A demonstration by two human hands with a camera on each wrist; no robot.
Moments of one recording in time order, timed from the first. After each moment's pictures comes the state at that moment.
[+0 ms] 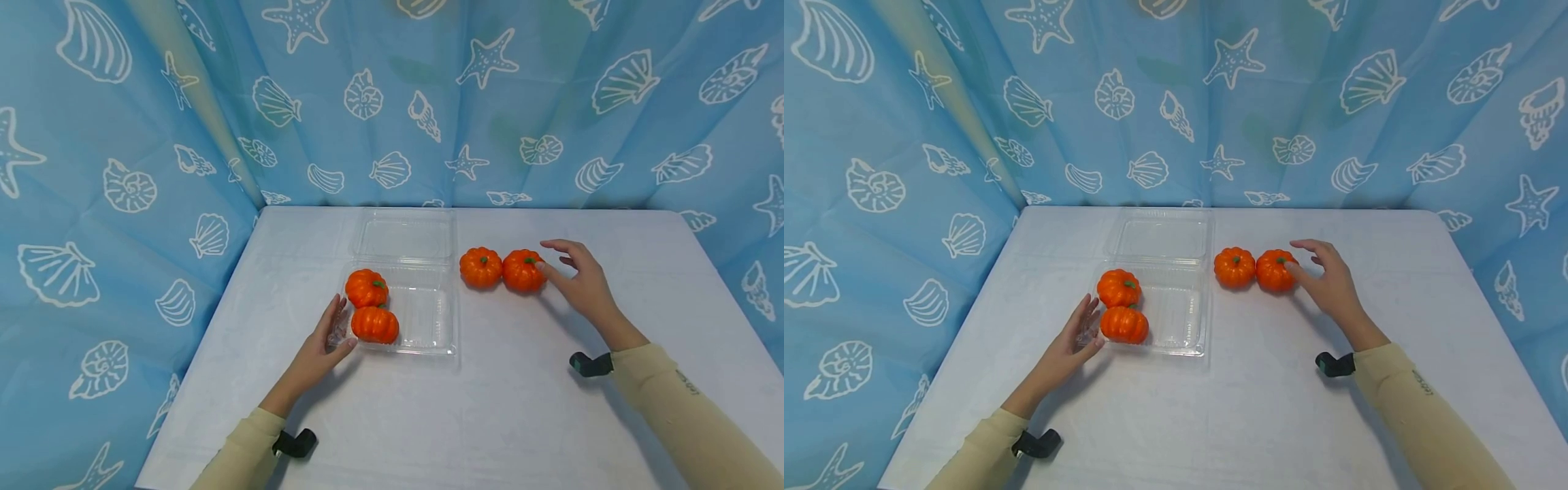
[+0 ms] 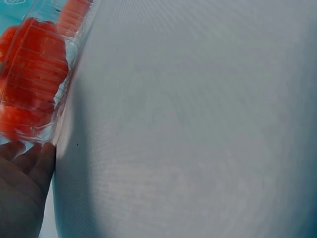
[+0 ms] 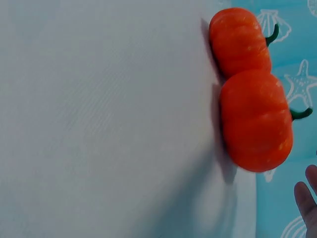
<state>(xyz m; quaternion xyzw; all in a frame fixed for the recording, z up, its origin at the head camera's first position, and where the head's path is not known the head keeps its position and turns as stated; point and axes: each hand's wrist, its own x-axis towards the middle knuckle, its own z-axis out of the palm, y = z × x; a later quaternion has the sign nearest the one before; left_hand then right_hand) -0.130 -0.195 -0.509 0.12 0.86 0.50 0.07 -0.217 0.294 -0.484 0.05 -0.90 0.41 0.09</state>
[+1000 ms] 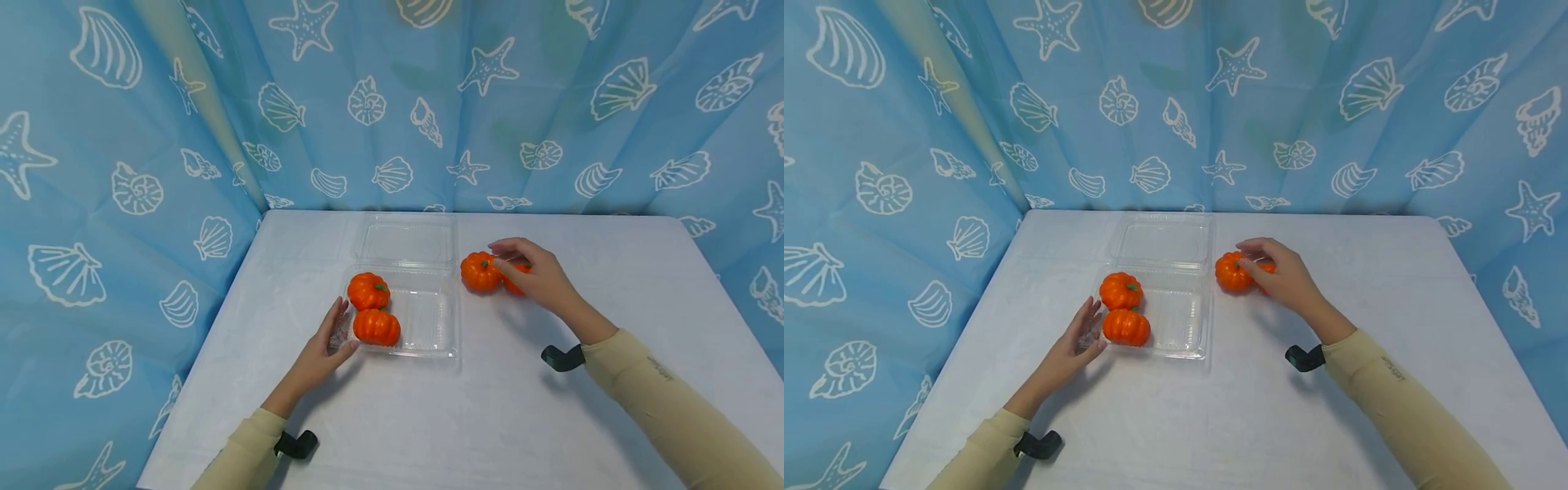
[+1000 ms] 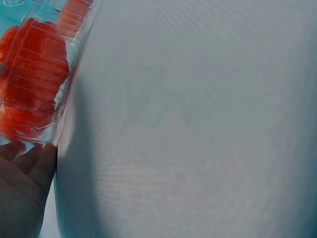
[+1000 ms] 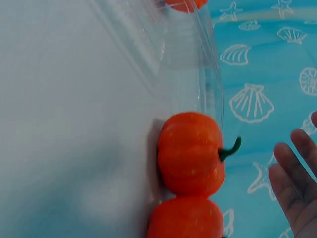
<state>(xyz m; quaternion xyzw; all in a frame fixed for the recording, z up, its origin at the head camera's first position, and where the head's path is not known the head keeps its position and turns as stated) -0.132 -0.197 -0.511 0.12 0.86 0.49 0.07 -0.219 0.225 -0.441 0.17 -0.89 0.43 0.04</state>
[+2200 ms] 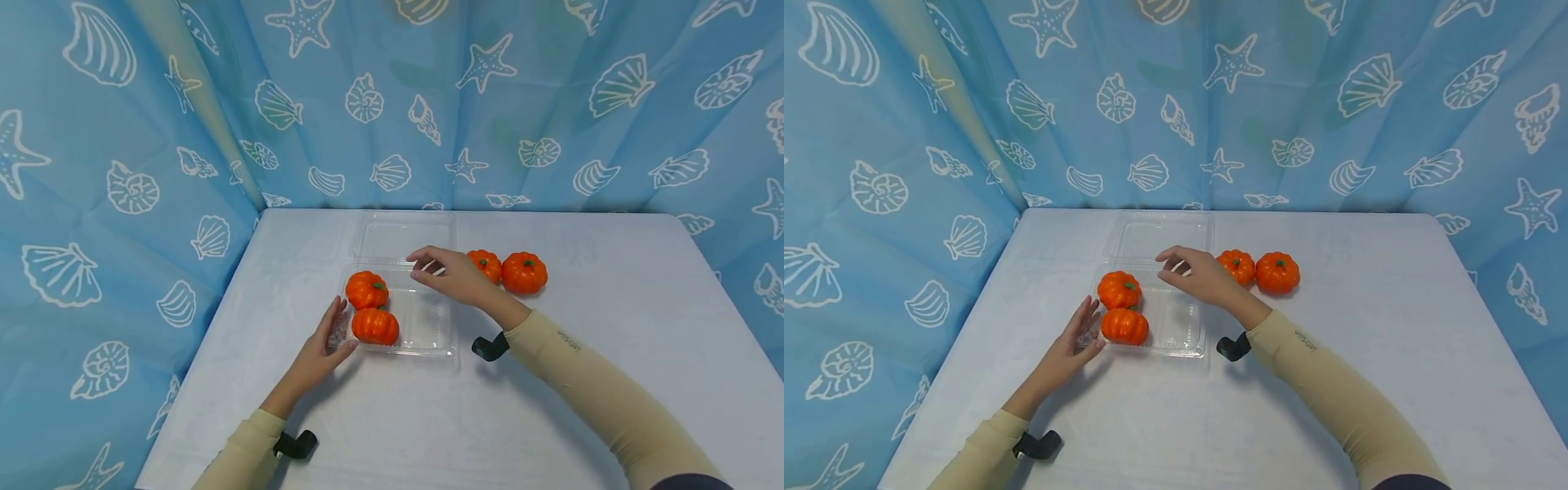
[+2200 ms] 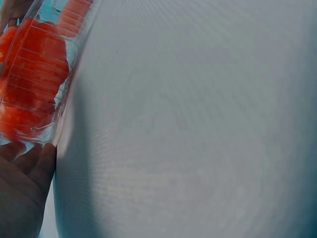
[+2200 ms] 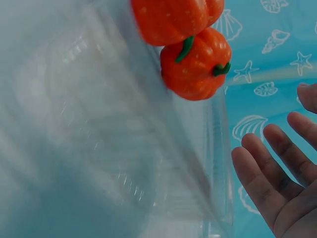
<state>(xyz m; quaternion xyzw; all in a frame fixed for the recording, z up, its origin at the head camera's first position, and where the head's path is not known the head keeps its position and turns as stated) -0.131 -0.196 -0.511 0.12 0.86 0.49 0.06 -0.235 0.114 -0.436 0.23 -0.85 0.45 -0.10</state>
